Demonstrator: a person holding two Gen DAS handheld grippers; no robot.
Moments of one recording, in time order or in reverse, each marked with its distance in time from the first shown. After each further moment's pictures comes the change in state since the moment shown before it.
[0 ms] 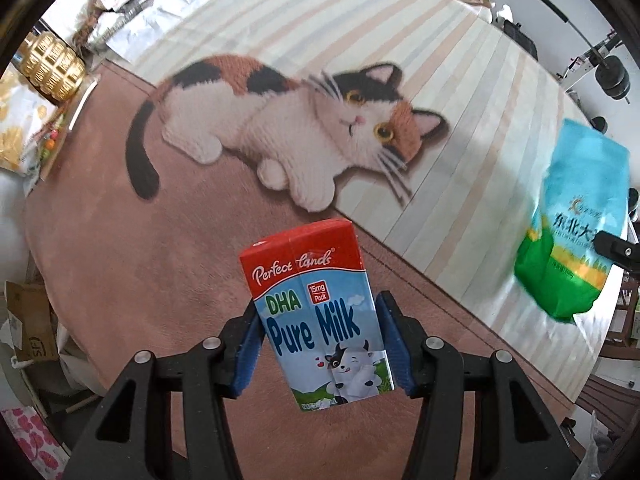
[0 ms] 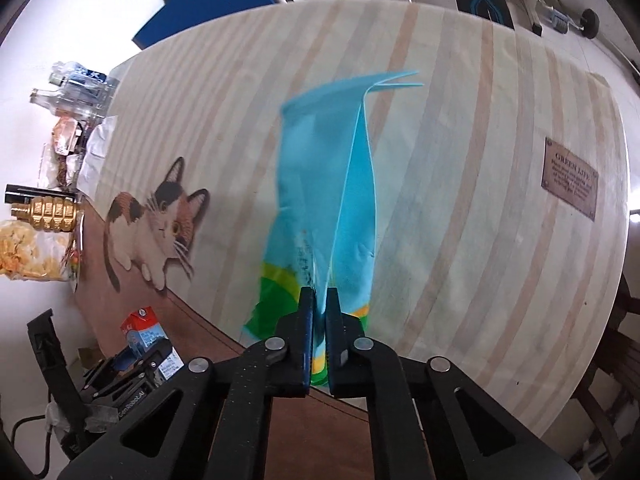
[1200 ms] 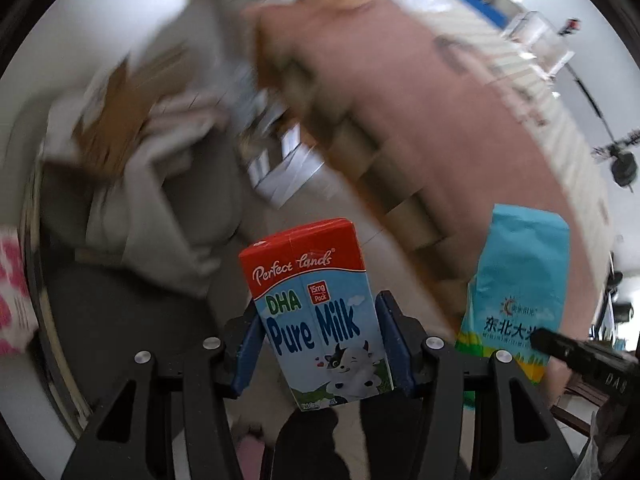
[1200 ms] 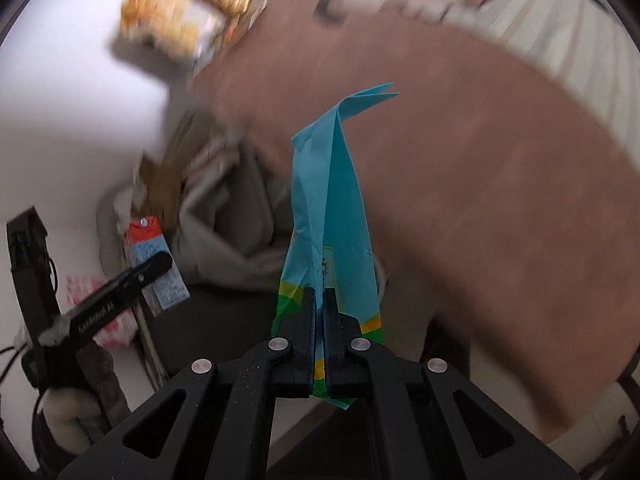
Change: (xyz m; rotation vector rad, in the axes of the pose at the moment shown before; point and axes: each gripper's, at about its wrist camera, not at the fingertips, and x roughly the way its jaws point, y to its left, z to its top) left arm -0.056 0.306 -0.320 -0.358 -0.059 -0.060; right arm 0.032 0.222 -0.410 -0.377 0.186 0.167
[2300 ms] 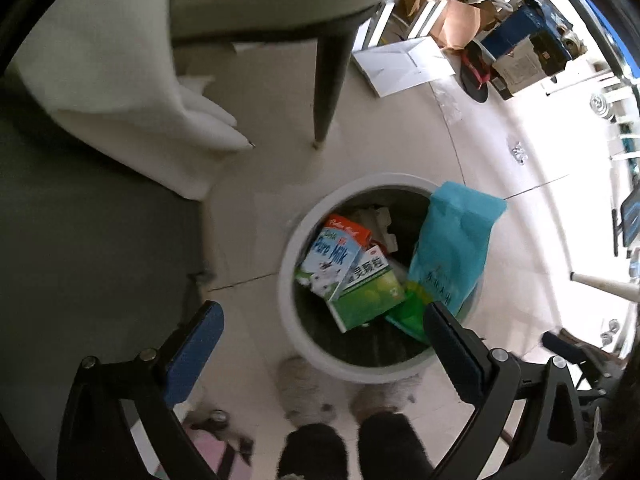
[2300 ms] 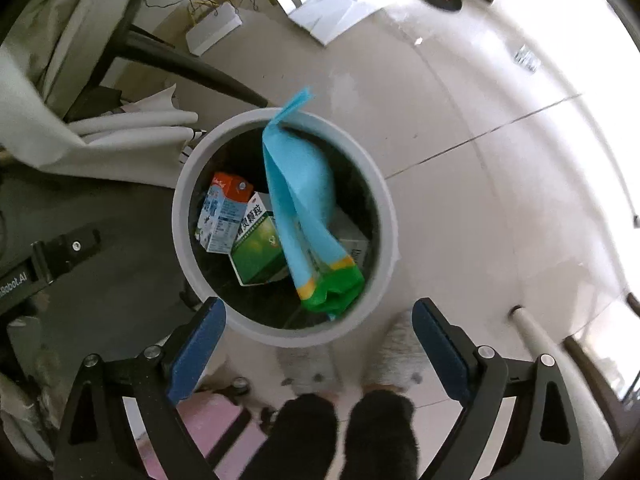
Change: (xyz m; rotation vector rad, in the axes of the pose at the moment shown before) left arm 0.381 0.143 -0.079 -0.313 0.210 0.075; right arm 0.482 -0.052 -0.008 -0.307 0.330 -0.250
